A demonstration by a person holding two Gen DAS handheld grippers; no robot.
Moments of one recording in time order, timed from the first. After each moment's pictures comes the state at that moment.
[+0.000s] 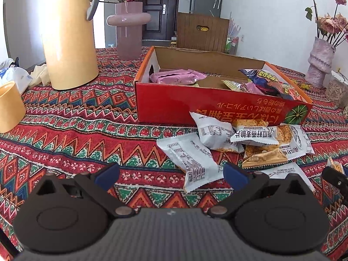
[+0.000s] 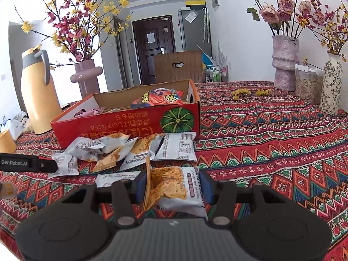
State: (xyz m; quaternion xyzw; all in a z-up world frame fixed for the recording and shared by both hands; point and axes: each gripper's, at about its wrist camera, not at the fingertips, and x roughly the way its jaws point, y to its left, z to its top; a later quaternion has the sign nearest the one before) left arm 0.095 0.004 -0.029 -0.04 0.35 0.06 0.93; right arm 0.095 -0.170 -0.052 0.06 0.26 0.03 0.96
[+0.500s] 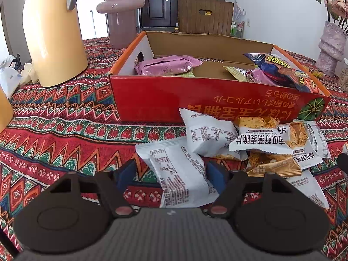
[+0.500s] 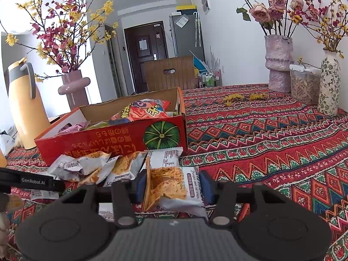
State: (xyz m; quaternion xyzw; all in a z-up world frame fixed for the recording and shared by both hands) left arm 0.139 -0.017 -0.047 -0.03 0.39 0.07 0.92; right arm 0.127 -0.186 -0.057 0.08 0.25 0.02 0.96
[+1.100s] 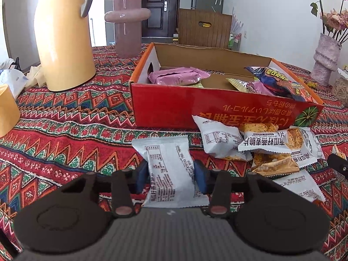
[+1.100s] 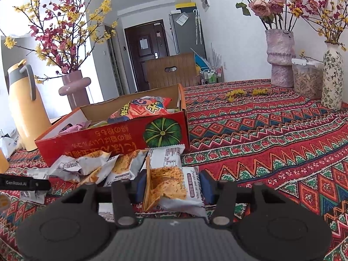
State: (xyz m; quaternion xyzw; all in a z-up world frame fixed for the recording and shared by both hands) left arm 0.114 0.004 -0.035 -0.04 0.36 0.06 0.93; right arm 0.128 -0.187 -0.061 0.09 0.25 0.02 0.96
